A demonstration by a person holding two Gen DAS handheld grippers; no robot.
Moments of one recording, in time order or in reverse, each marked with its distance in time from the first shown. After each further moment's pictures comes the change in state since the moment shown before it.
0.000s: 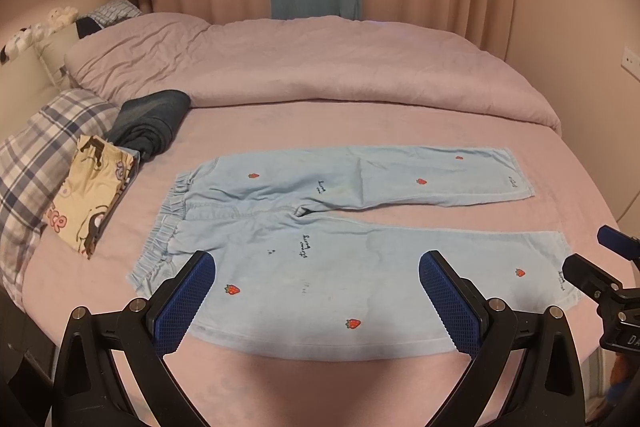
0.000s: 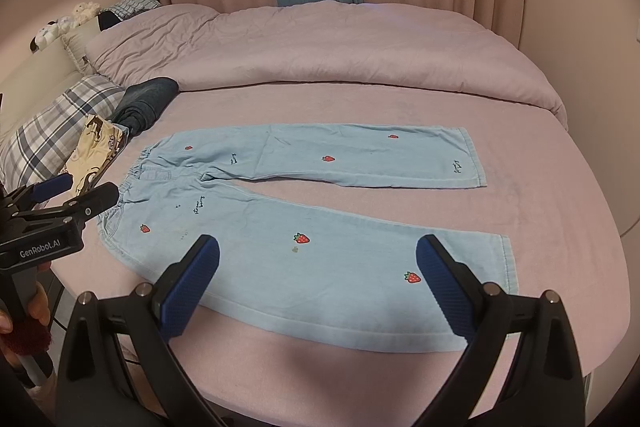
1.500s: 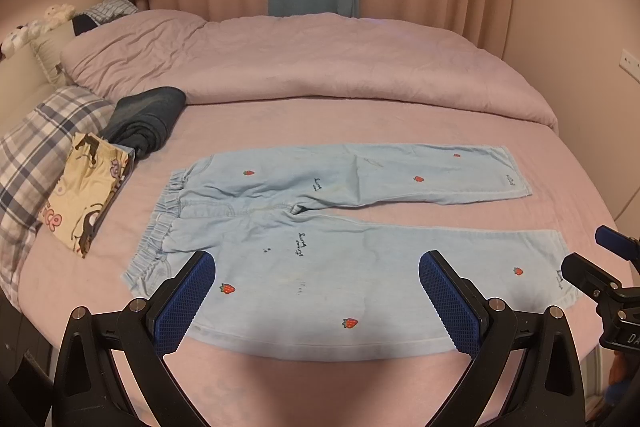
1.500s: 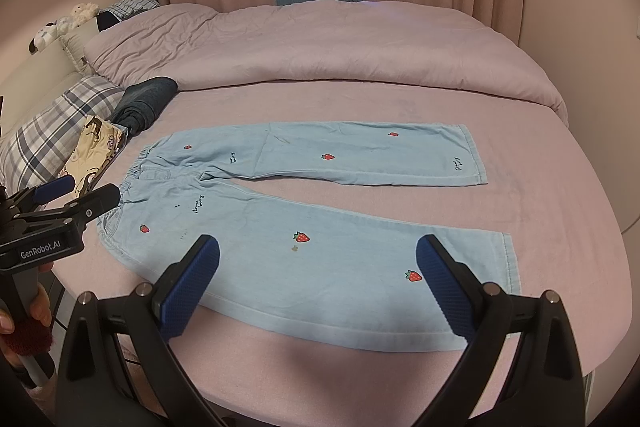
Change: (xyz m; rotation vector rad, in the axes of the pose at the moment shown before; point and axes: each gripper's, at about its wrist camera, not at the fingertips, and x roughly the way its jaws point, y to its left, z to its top) left arm 0.004 0.000 0.000 -0.002 0.007 -0.012; right arm 0.004 0.002 -0.002 0.002 0.003 0.003
